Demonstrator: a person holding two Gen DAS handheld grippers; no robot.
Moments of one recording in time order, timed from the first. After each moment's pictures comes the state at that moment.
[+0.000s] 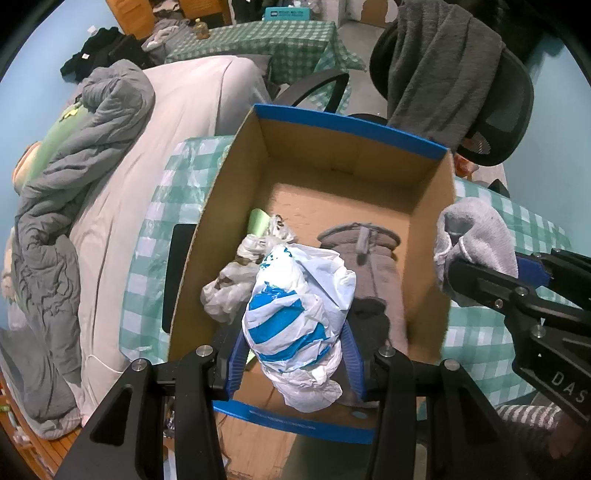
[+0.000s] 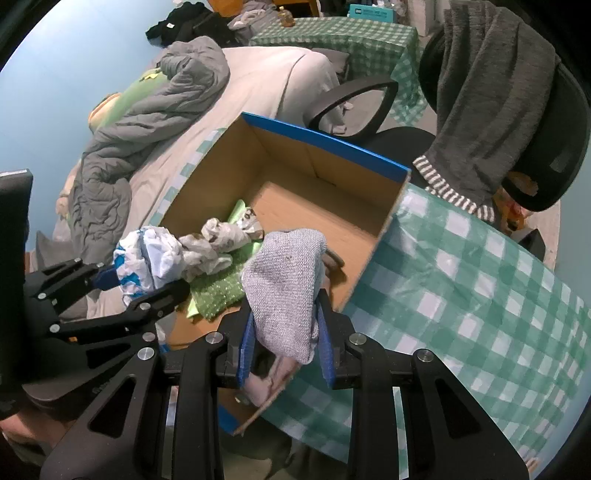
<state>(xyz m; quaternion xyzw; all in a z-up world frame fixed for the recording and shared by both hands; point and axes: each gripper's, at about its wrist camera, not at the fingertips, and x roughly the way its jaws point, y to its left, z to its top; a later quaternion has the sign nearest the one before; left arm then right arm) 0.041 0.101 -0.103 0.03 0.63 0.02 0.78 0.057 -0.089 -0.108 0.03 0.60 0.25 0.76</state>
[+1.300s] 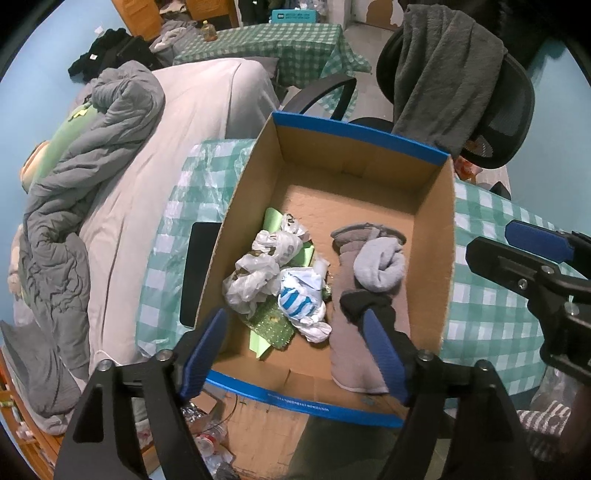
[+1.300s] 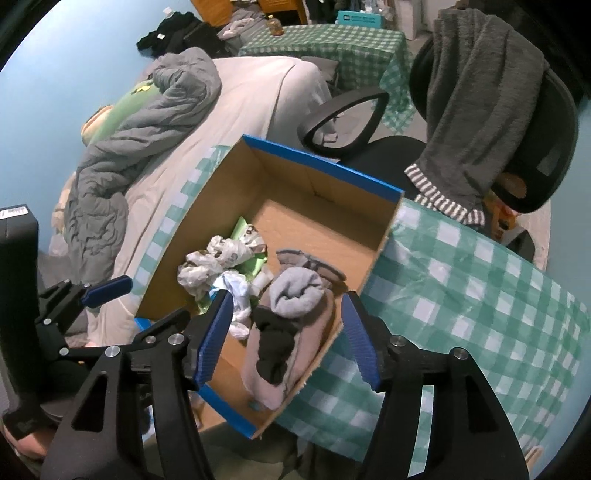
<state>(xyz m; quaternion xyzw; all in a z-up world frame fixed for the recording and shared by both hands) 0.028 0.105 -0.074 0.03 0.63 0.03 0.78 0.056 -0.094 -0.077 0.04 0.59 0.22 0.78</state>
